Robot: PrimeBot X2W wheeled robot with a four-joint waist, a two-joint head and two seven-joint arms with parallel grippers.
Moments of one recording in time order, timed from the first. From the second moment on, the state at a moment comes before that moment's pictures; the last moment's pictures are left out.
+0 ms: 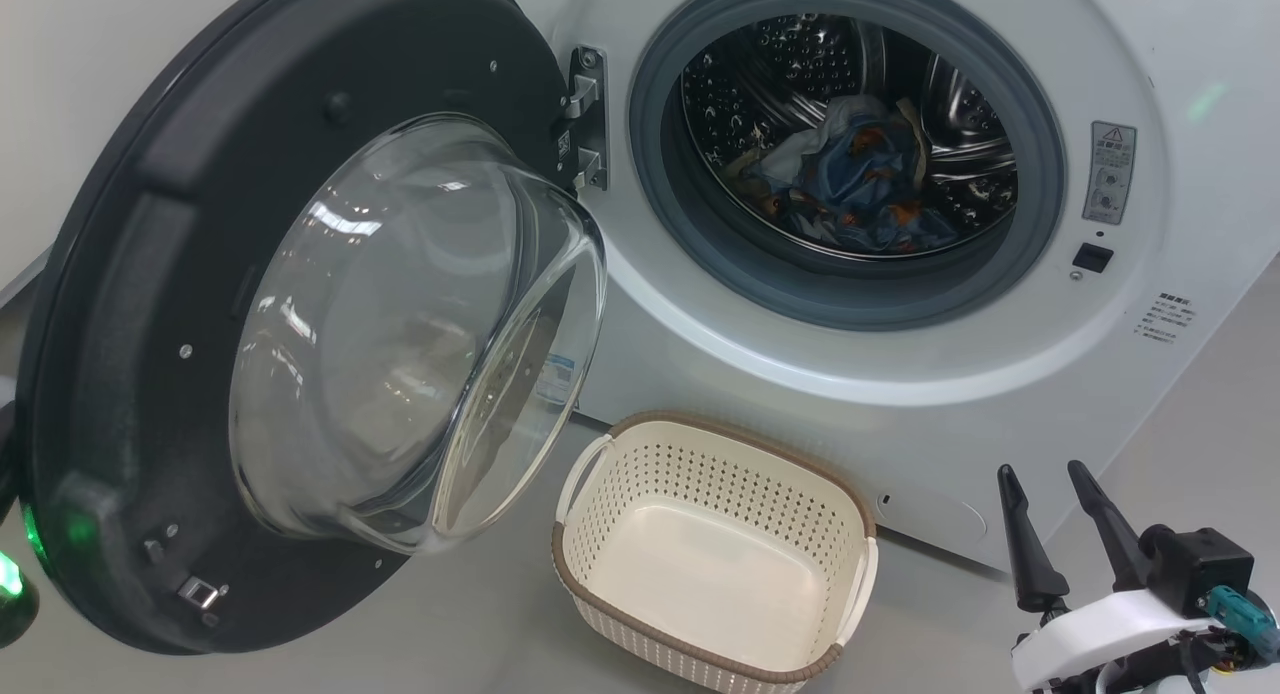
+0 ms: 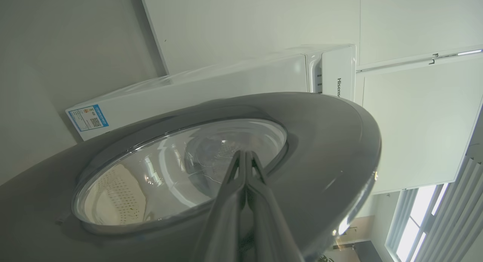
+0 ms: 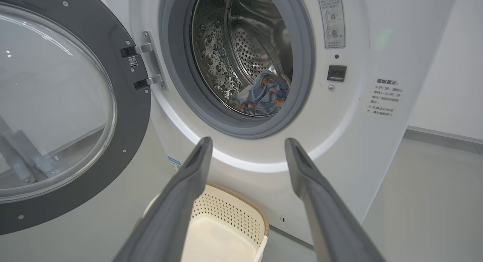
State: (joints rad) left arm -0.32 0.39 0.19 0.30 -1.72 -0.09 0.85; right arm 0.04 -0.12 0.06 0.23 0.27 0.12 -0.26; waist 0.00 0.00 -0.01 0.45
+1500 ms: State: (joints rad) left arm -0.12 0.33 0.05 -0.25 -1.77 0.00 0.99; right arm 0.05 -0.09 0.07 0.23 0.27 0.12 -0.26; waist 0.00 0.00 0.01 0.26
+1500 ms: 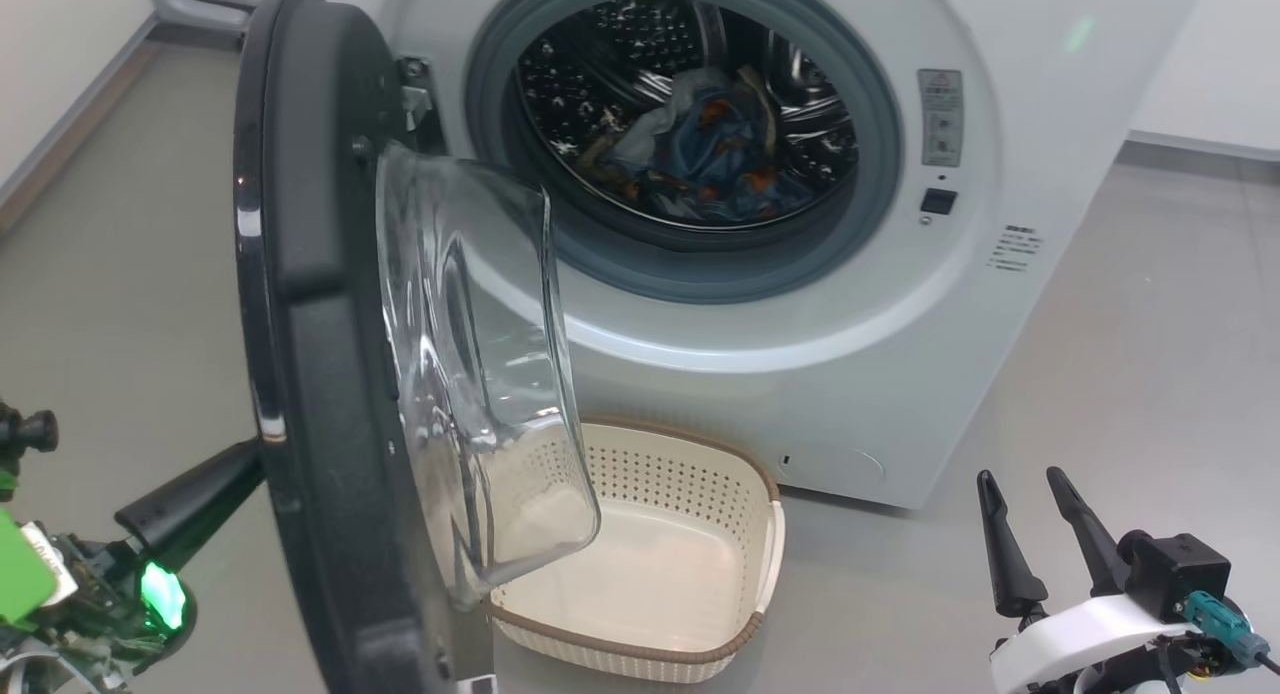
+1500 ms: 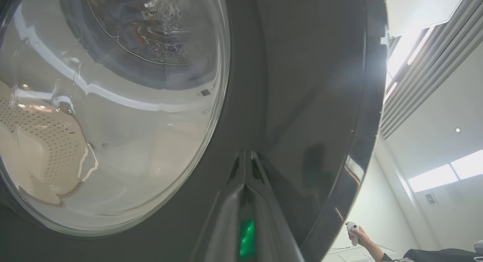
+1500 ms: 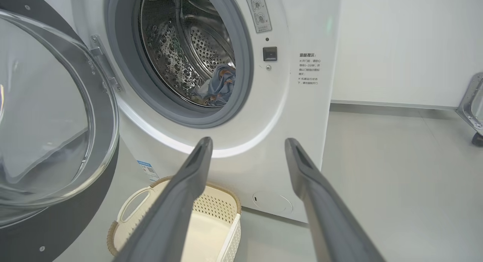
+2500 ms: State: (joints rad) left arm -0.24 0.24 -0.04 -0.28 -1.68 0.05 0.89; right arm 0.03 -0.08 0.06 0.22 0.27 0.12 -0.26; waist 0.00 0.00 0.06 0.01
